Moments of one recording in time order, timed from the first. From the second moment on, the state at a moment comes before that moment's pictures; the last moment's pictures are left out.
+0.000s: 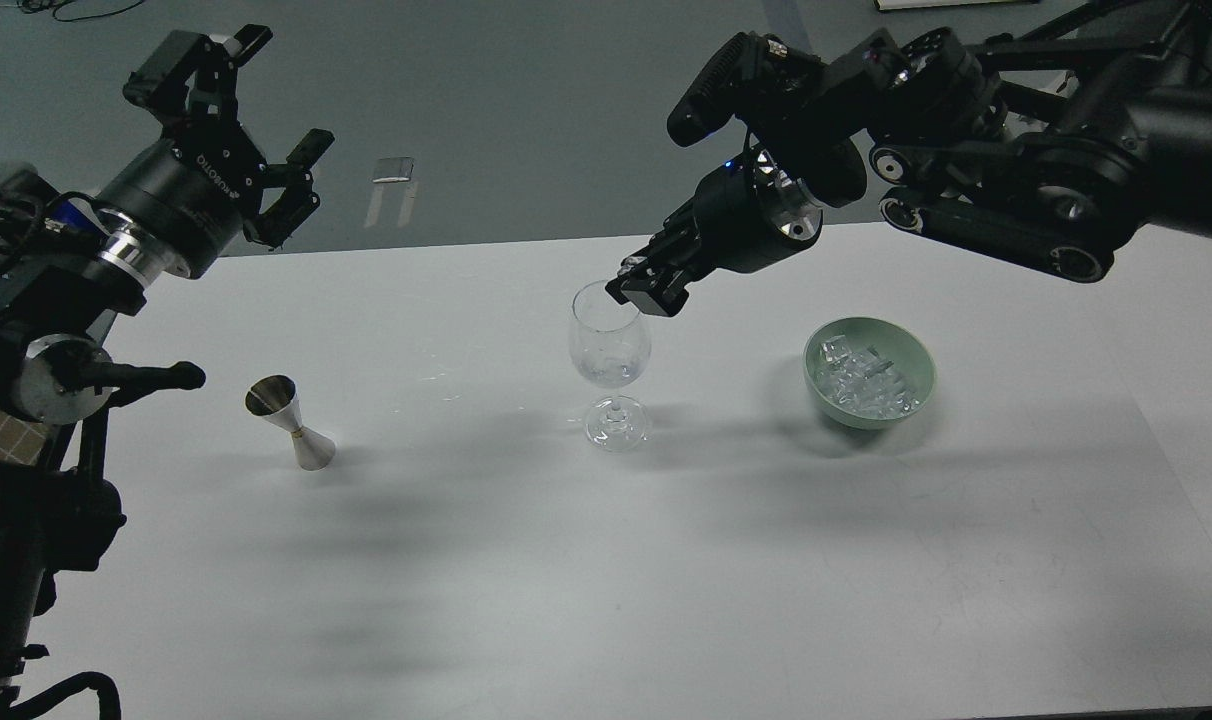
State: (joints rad) left arm -0.45 0.32 -1.58 -1.35 0.78 -0.42 0.23; right arm 1.60 -0.28 -0.18 1.05 -1.53 0.49 0.43
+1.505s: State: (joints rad) left arm -0.45 0.34 -1.59 -1.35 0.78 -0.43 0.22; right arm 1.57 -0.14 -0.18 0.91 -1.53 0.49 0.43
